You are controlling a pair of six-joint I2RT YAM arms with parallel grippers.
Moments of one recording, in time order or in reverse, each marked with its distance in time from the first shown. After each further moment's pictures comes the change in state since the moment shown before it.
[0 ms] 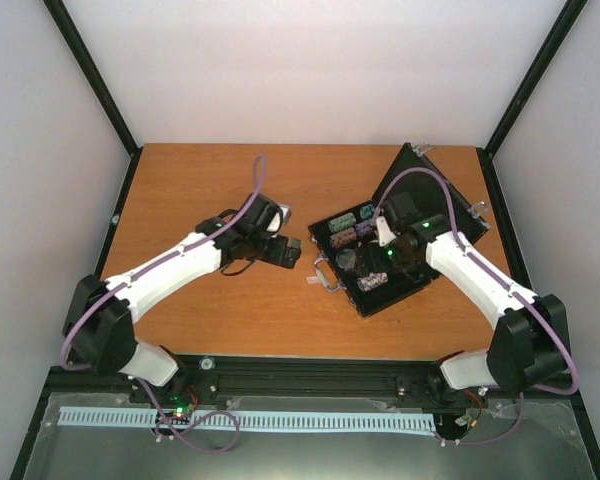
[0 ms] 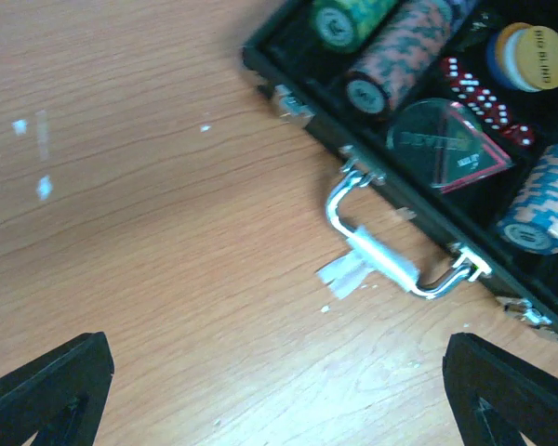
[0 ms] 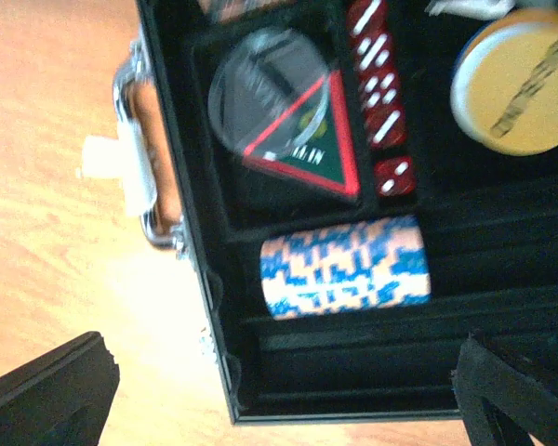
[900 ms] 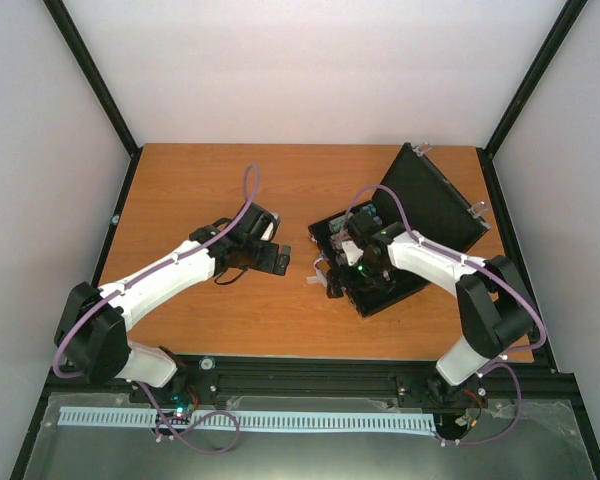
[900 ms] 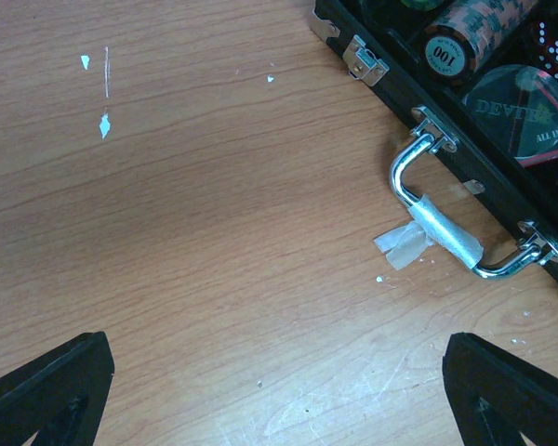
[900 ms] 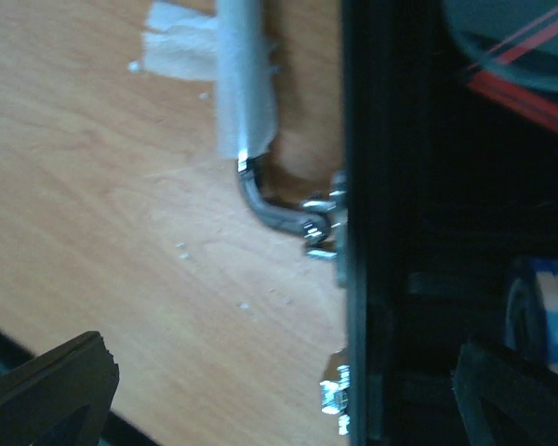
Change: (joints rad) left arm 0.044 -0.105 -0.119 -0.038 -0.102 -0.052; right arm 0.189 0.218 -0.062 0.098 -0.177 0.025
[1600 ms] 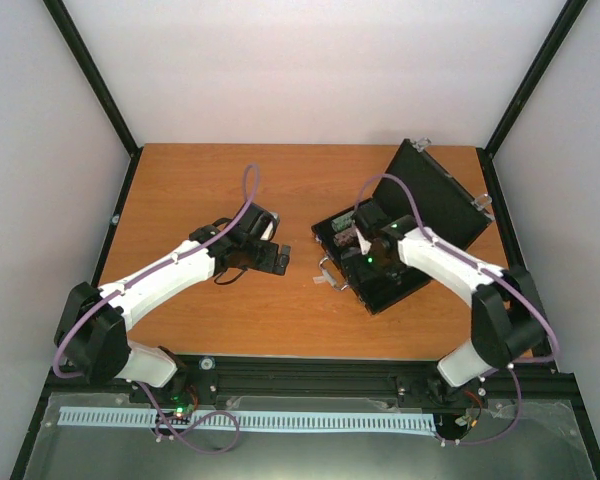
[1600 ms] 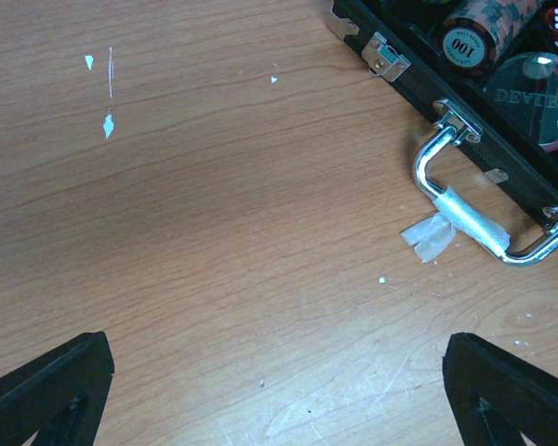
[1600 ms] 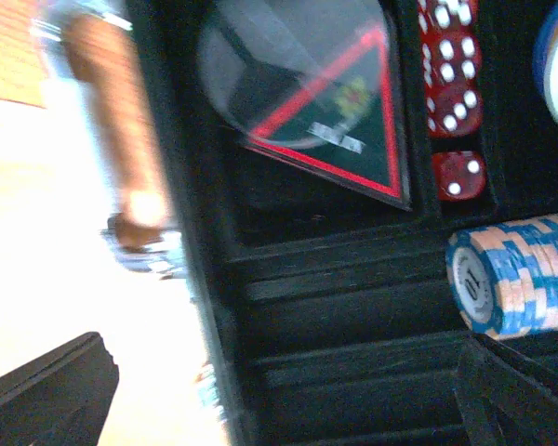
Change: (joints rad) left arm 0.003 0.000 0.000 -0.001 -0.004 -0.001; right arm -0.027 -0.025 0.036 -0.053 0.388 -0.020
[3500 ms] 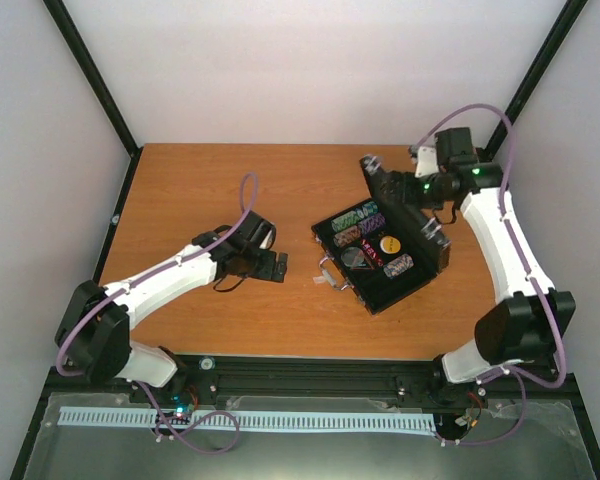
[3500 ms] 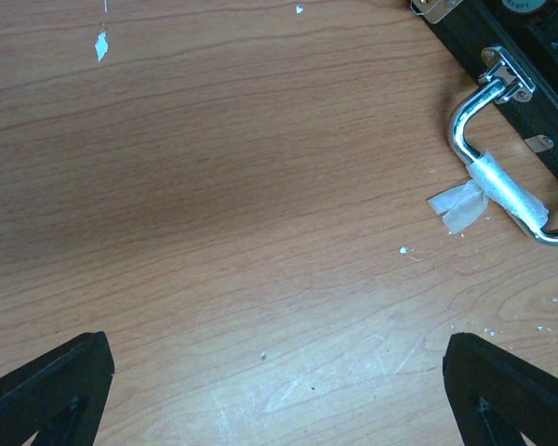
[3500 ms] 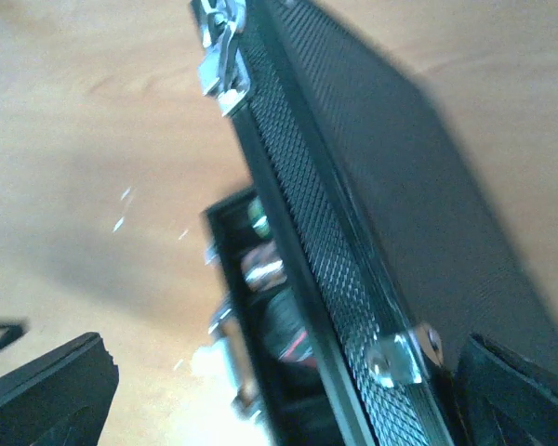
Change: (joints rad) left arm 0.001 0.003 -0.069 0.010 0.019 -0.070; right arm -0.465 -0.018 0.539 -0.113 -0.385 -0.037
